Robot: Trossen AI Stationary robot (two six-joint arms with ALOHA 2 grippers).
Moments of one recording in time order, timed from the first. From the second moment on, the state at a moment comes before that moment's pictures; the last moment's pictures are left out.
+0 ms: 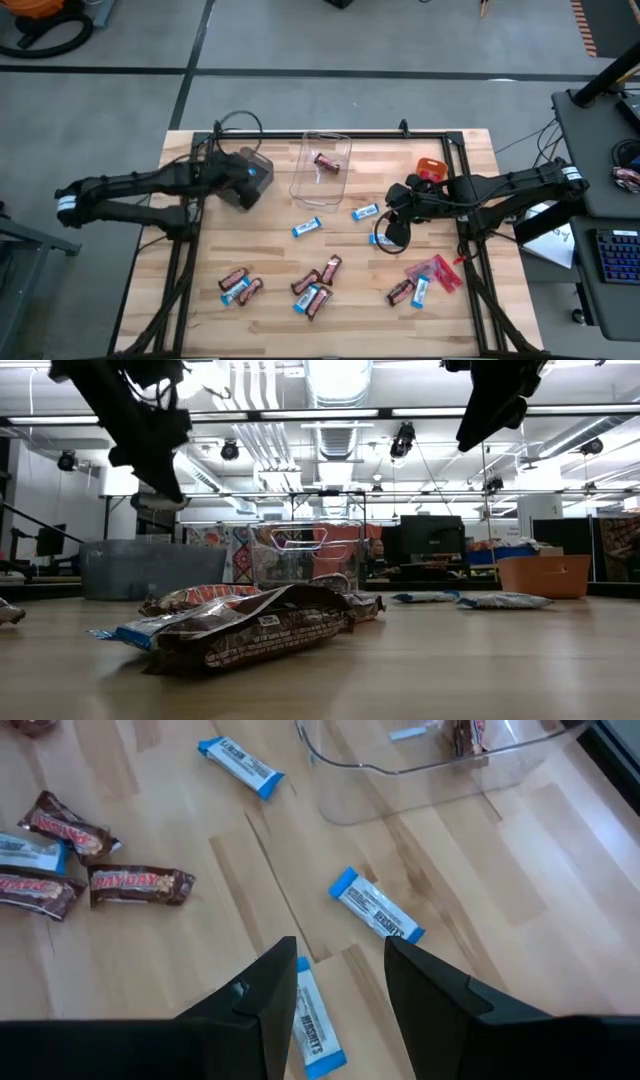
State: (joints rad) left arm 0.27 0.94 0.76 -0.74 -0.43 -0.32; right arm 0.16 1.21 1.08 -0.88 0.29 0.51
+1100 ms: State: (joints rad) left arm 0.50 1.13 0.75 -0.70 -0.39 -0.30; right arm 0.16 1.21 1.08 -0.88 0.29 0.52
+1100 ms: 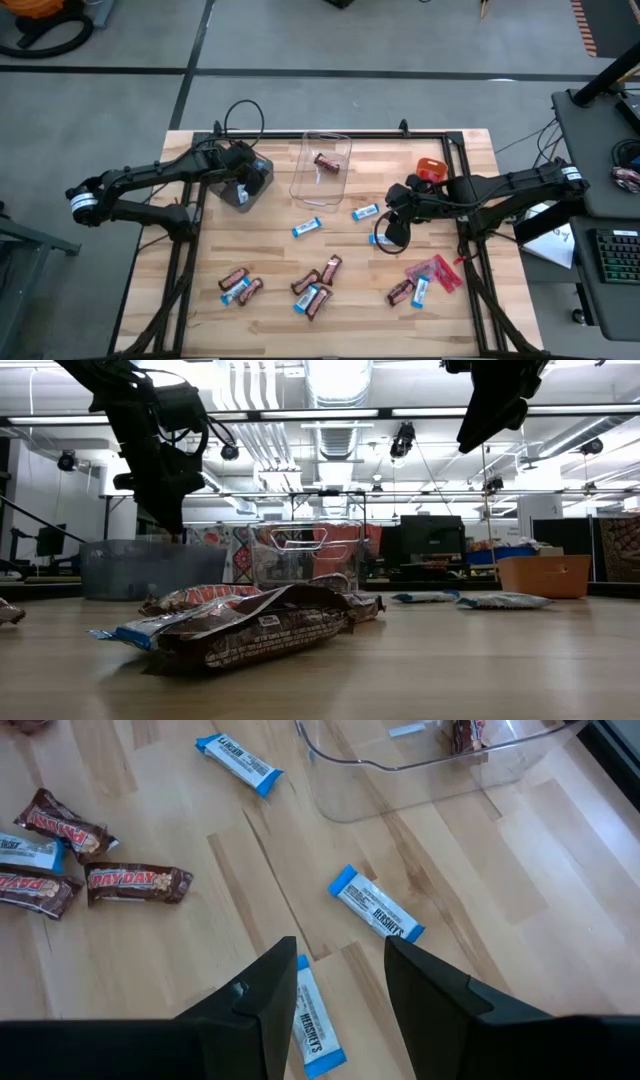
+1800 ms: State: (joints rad) left arm 0.20 1.01 0.75 -0.64 -0.39 -0.38; right arm 0.22 1.22 1.08 -0.88 0.18 0.60
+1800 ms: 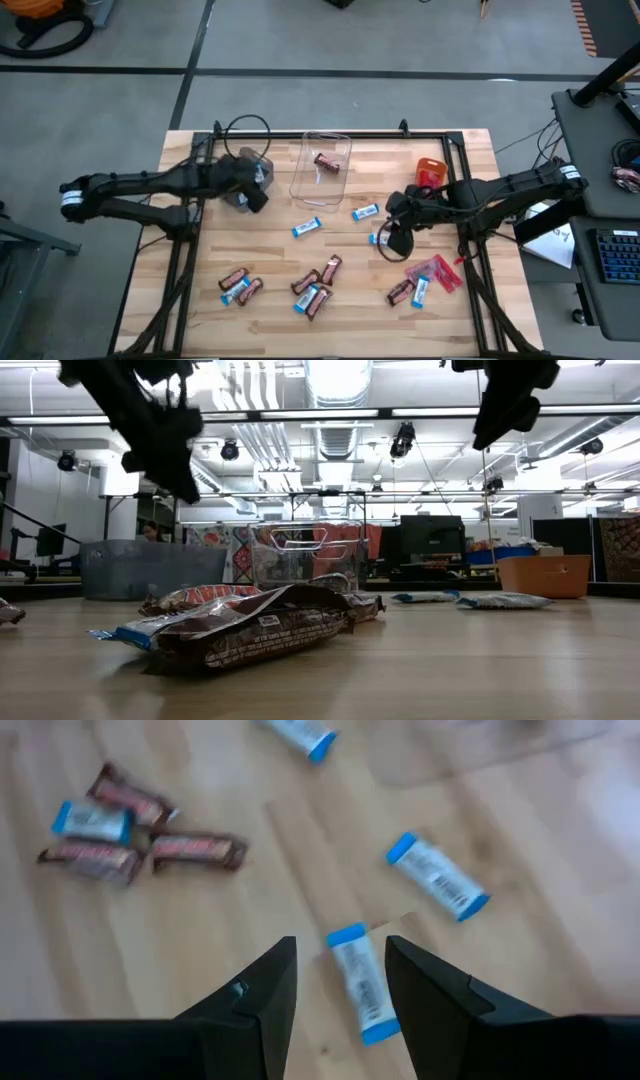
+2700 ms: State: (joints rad) left arm -0.37 0.99 0.75 -0.44 -0.76 -0.49; right arm 0.61 1.59 1.19 -0.95 0.09 0.58
